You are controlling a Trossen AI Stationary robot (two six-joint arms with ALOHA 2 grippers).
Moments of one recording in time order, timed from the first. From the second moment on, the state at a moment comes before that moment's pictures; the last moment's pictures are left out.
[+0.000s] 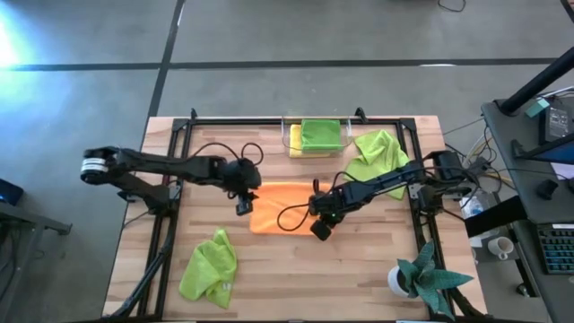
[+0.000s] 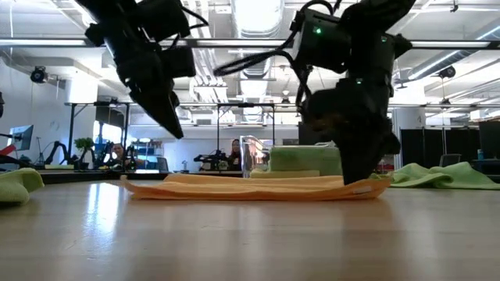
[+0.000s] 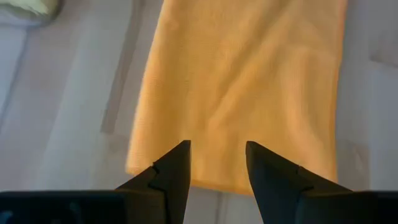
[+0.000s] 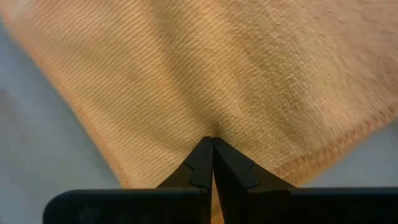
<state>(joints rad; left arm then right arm) 0.11 1.33 0.81 -0.43 0.02 -0.07 0.11 1.82 1.03 -0.56 -0.05 0.81</state>
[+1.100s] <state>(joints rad) 0.12 1.11 0.81 -0.75 -0.16 -0.07 0.13 1.71 1.07 -0.23 0.10 0.83</state>
